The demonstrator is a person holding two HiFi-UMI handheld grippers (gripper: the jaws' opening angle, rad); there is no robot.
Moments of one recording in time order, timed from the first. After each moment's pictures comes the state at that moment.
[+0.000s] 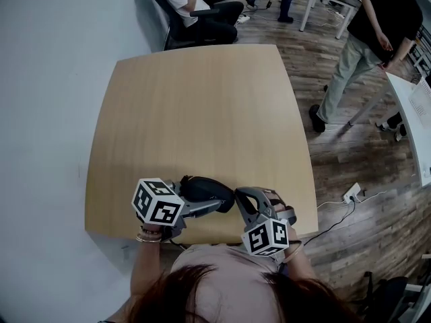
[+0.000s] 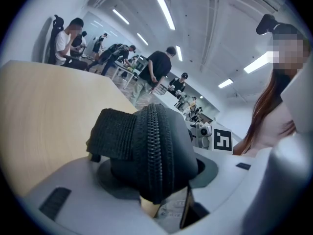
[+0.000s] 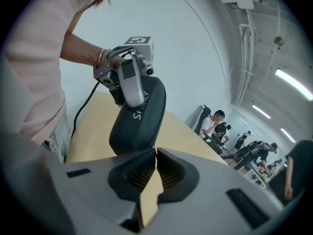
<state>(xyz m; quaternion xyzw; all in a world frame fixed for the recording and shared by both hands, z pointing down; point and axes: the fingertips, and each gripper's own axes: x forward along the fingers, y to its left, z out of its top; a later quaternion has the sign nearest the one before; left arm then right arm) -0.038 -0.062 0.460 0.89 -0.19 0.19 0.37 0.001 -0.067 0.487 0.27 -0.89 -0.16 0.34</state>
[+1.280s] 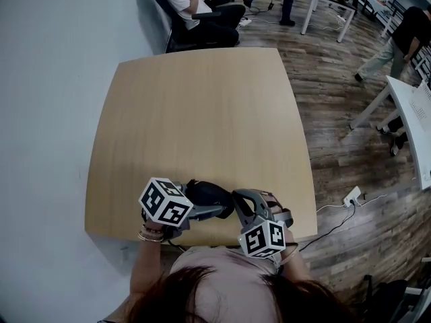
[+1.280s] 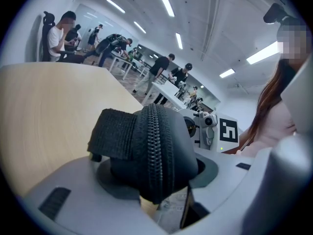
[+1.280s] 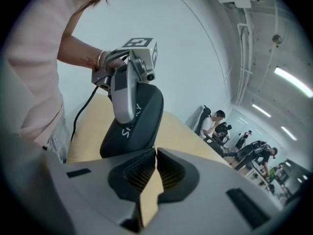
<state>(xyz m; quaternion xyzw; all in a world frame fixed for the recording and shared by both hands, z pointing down) -0.029 -0.054 0.478 0.88 -0.17 0.25 0.37 -0.005 -0.068 0.487 0.27 -0.89 -0.16 0.33</state>
